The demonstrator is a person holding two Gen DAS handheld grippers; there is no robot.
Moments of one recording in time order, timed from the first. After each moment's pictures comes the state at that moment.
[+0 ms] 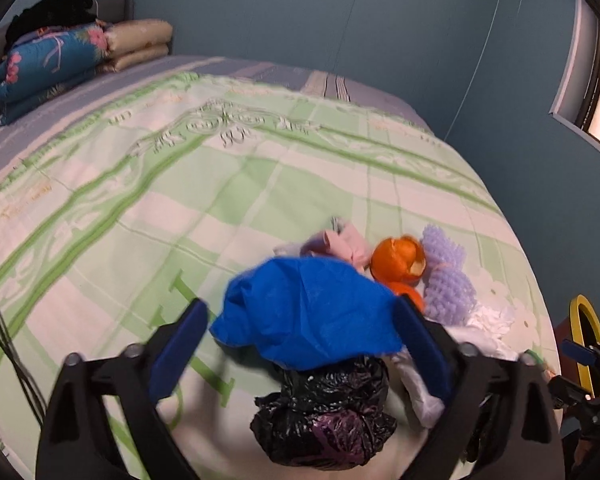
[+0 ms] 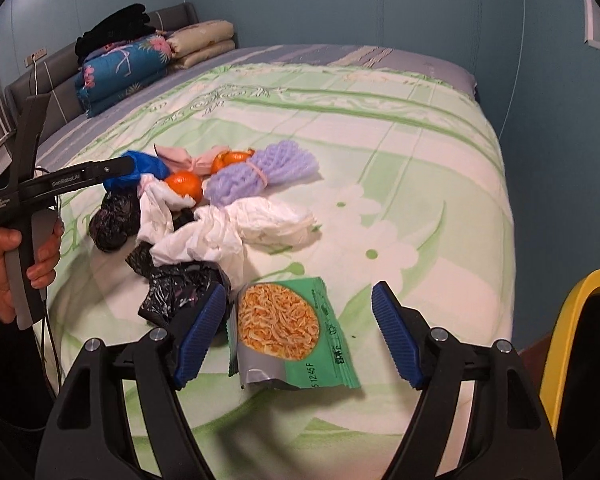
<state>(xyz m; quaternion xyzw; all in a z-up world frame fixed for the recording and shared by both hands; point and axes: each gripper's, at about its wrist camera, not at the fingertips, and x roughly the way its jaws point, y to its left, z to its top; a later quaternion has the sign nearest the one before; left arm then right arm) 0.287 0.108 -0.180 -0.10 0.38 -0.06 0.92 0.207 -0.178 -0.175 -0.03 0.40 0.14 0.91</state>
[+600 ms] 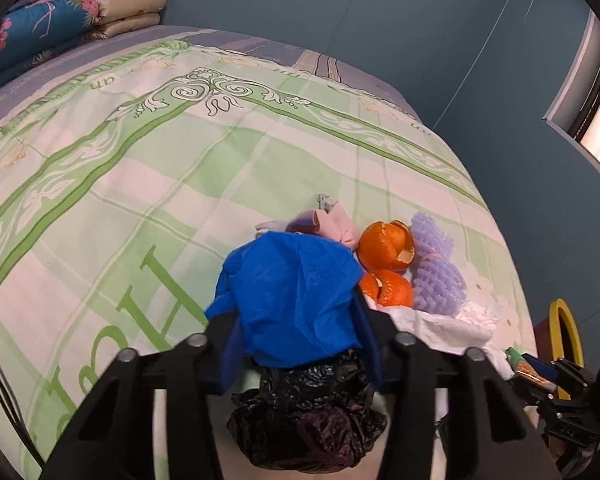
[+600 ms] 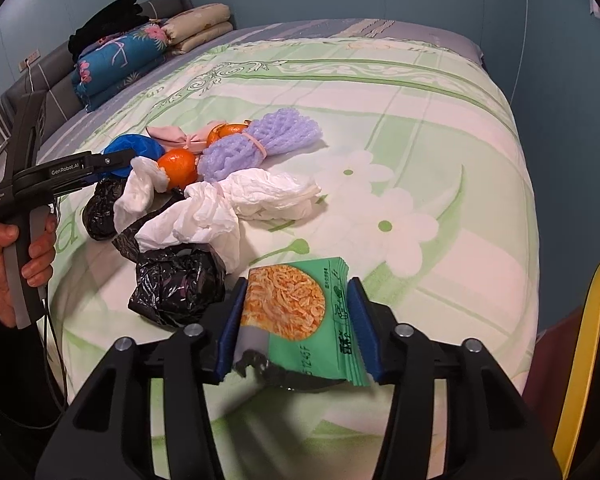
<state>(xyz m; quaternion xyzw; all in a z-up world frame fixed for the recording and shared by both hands) 0.296 0.112 -0.192 -0.15 0.41 -0.10 0.89 0.219 -0.182 -0.193 -0.01 0.44 0.15 0.89</state>
